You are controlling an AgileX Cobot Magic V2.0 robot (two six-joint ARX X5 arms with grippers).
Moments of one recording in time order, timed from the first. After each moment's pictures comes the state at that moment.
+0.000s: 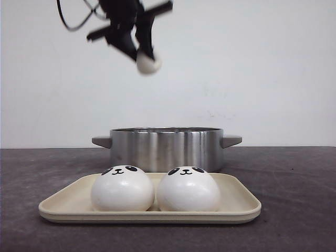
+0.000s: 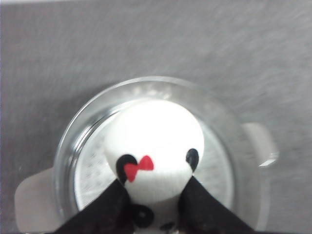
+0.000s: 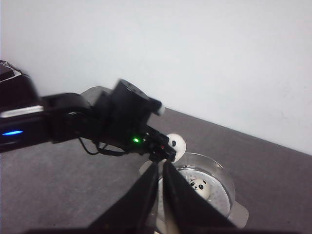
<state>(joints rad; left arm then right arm) -0.50 1.89 1.81 -0.65 -0.02 -0.26 1.05 1.19 2.03 -1.08 0.42 0.21</state>
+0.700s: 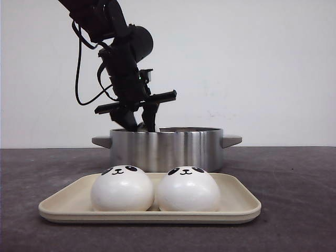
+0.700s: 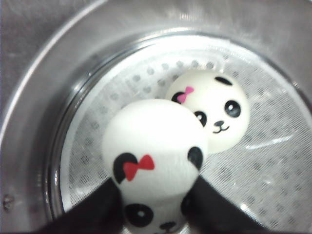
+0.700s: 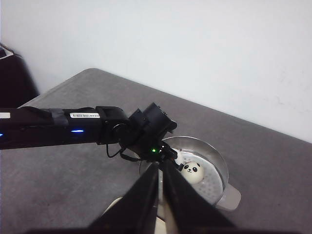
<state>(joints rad) -0.48 2.15 1.81 -0.60 -0.02 -0.27 1.05 1.19 2.03 -1.16 0.42 0.22</state>
